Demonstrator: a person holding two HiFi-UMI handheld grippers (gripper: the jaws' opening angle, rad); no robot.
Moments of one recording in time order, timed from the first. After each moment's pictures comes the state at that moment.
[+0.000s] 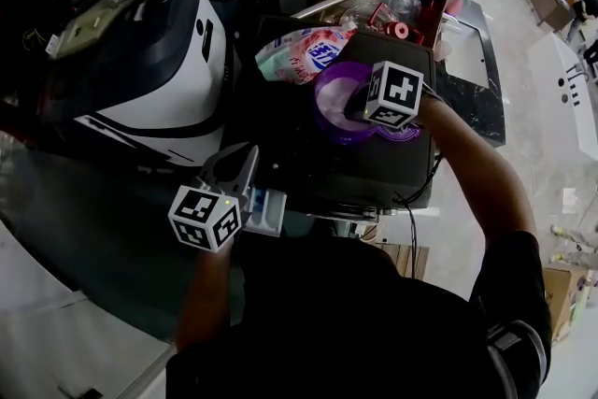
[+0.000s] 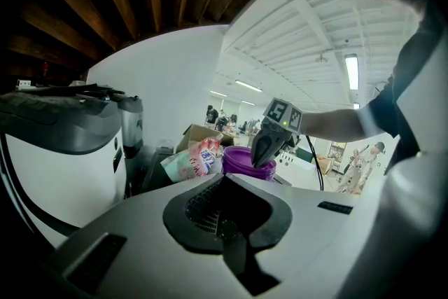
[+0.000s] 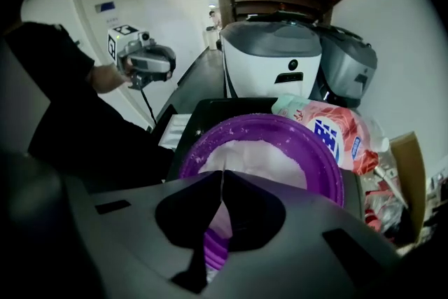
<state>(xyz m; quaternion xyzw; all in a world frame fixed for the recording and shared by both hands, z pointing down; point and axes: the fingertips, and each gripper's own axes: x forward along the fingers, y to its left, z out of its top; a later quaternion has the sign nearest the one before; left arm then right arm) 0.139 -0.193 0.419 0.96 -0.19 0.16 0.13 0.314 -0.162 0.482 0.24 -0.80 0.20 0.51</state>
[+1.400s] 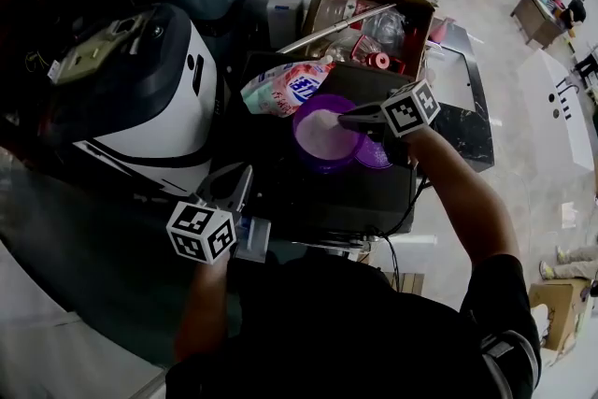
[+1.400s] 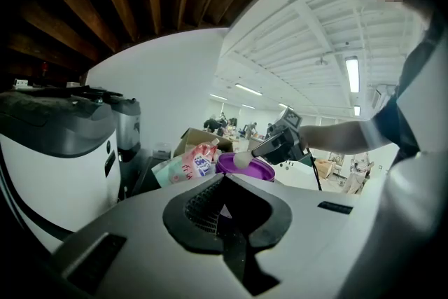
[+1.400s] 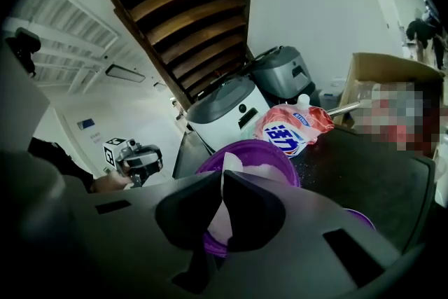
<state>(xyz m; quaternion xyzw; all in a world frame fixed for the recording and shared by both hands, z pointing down) 0.168 -0.189 0.412 0.96 -0.19 0.15 0.13 0.373 -0.180 0.430 0.40 -0.83 0.37 0.14</state>
